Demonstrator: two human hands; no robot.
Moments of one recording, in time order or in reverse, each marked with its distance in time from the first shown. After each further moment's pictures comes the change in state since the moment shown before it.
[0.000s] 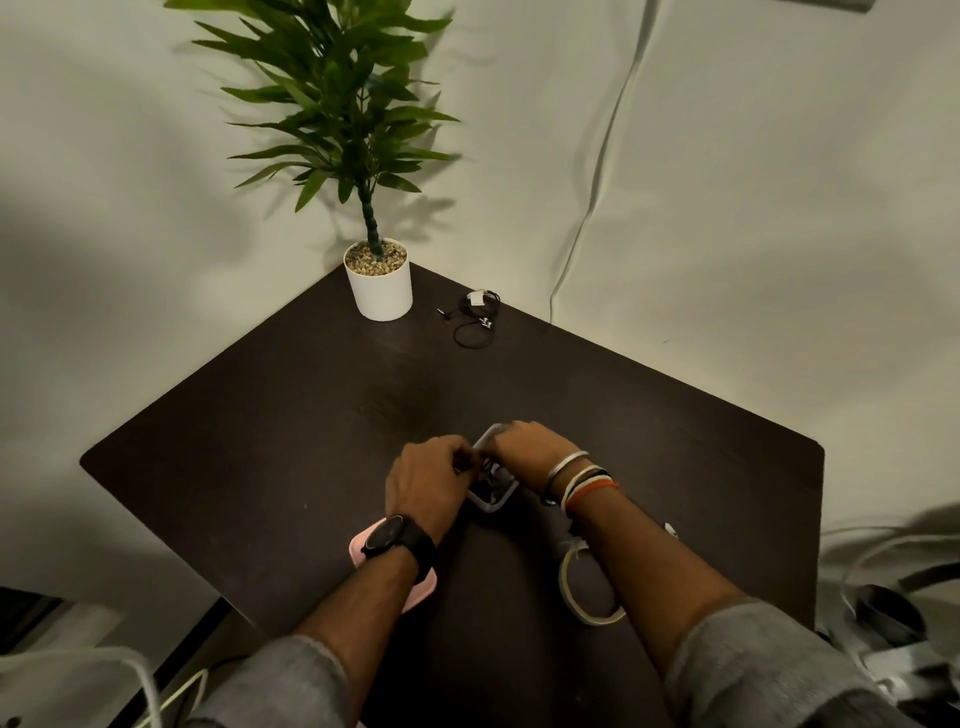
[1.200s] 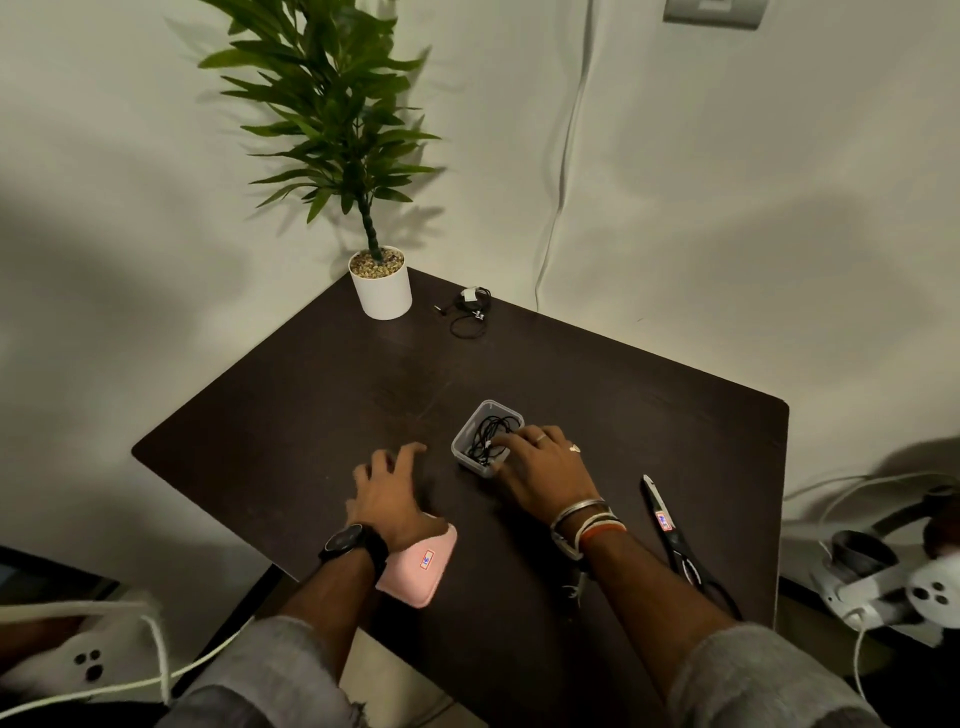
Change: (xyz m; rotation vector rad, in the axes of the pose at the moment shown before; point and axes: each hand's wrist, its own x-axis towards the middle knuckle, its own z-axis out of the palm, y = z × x) left_hand -0.063 -0.046 -0.026 0.180 -0.252 -0.220; right_hand -0.084 -0.038 0.058 0.190 0.433 0.352
